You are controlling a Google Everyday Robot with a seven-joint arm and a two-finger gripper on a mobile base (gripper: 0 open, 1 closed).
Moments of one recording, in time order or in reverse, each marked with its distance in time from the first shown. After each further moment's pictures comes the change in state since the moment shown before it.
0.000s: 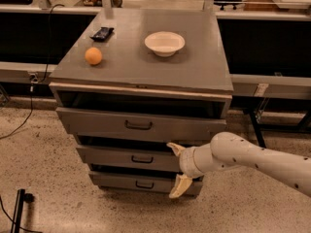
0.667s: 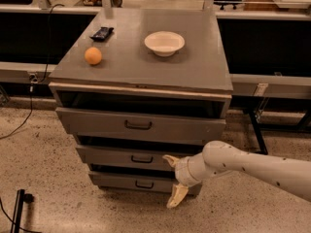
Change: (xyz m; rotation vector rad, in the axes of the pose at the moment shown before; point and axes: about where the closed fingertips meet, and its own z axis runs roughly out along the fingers) arm 0.029 0.028 0.050 -0.099 -0.009 0.025
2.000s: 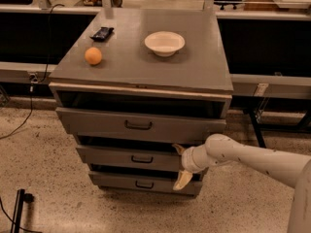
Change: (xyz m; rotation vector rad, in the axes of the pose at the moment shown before) arm 0.069 -0.069 0.013 0.106 0.074 0.016
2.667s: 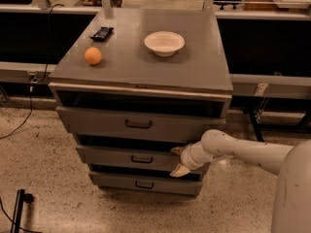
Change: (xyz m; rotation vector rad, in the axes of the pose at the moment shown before) arm 0.008 -0.012 0.012 -0.034 0.050 0.005
